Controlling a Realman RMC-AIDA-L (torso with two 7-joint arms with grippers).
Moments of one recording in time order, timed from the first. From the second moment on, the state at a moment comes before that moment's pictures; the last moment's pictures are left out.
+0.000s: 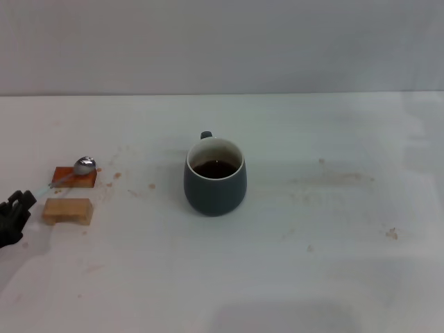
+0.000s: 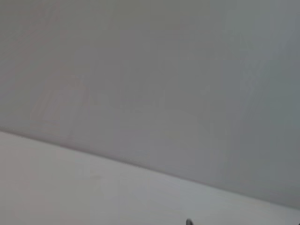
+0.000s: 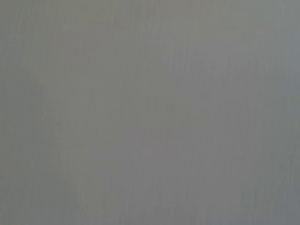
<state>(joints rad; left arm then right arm) -0.34 -2.05 -0.47 0.30 2.36 1.42 -0.99 0.58 2.03 1.48 0.47 -2.48 -0.75 -0.29</state>
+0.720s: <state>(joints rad) -0.35 -2.05 -0.47 0.30 2.31 1.47 -1.02 0.58 2.03 1.48 0.47 -2.48 -0.76 -0.29</state>
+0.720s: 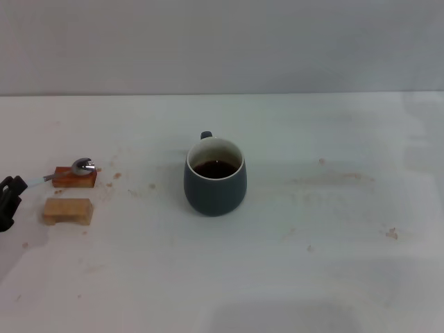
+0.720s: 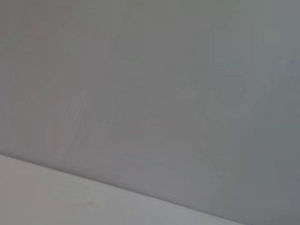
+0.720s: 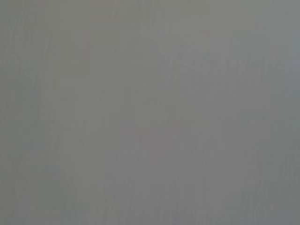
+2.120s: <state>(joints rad) -0.61 -2.06 -0.23 0.73 2.18 1.86 -1.51 0.59 2.03 1.48 0.45 -2.48 -0.76 -0.29</state>
